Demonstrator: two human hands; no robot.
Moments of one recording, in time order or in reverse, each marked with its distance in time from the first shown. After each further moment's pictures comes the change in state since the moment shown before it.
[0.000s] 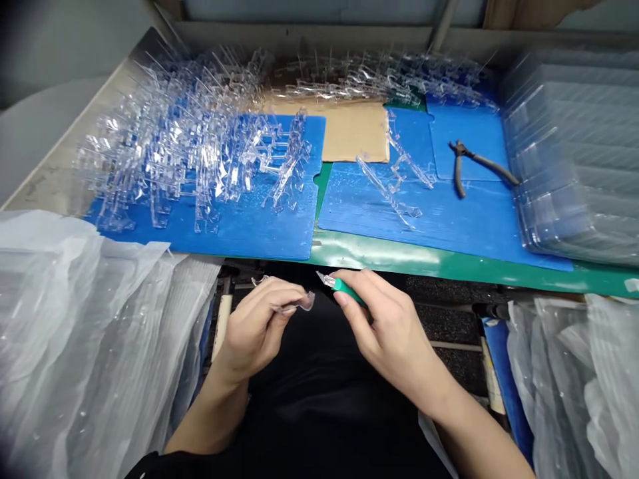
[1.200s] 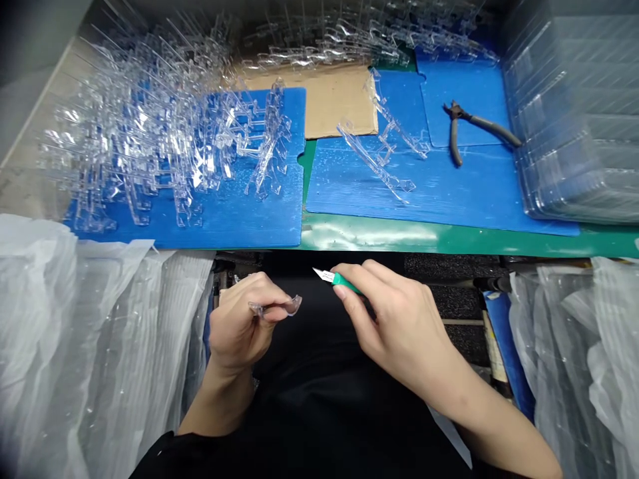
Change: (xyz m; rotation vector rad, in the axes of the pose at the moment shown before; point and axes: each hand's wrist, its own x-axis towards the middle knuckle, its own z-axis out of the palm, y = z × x) left_hand -0.004 0.000 0.002 -0.024 0.035 0.029; right_hand -0.017 -0.011 -0.017 -0.204 -0.038 0.047
